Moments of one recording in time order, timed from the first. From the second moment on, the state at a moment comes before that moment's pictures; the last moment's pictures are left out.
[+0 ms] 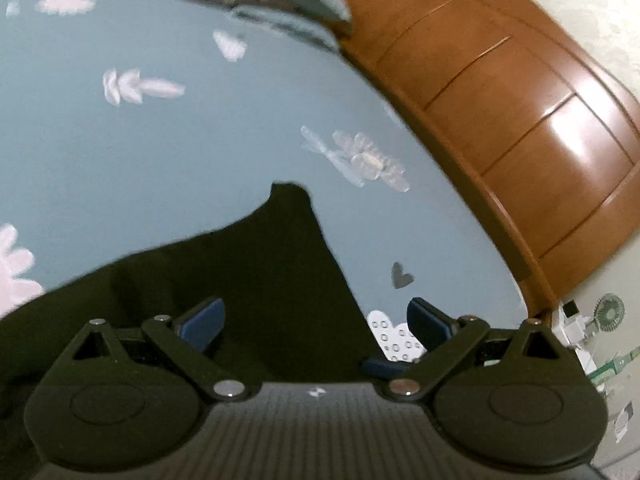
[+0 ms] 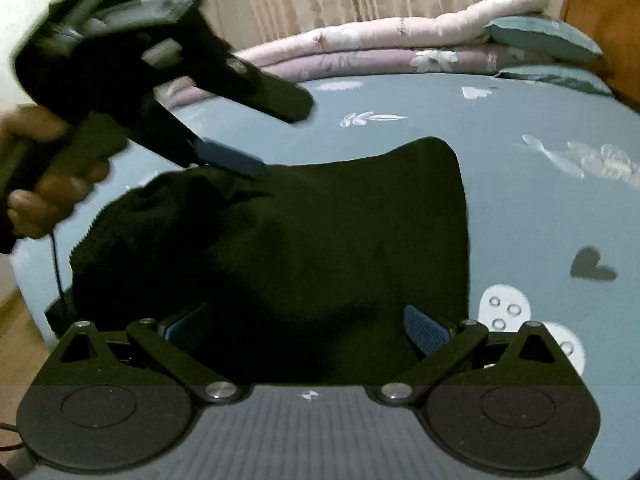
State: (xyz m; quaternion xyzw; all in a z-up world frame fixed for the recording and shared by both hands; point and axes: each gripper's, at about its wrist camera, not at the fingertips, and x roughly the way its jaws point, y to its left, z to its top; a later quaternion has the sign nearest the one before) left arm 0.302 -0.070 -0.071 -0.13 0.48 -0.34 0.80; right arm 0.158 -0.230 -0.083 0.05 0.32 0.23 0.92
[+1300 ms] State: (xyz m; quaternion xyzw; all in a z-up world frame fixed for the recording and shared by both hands) left arm 0.394 -0.144 -0.065 -0.07 0.42 -0.33 0.84; right arm 0.138 -0.230 -0.078 0.01 0.32 0.21 0.92
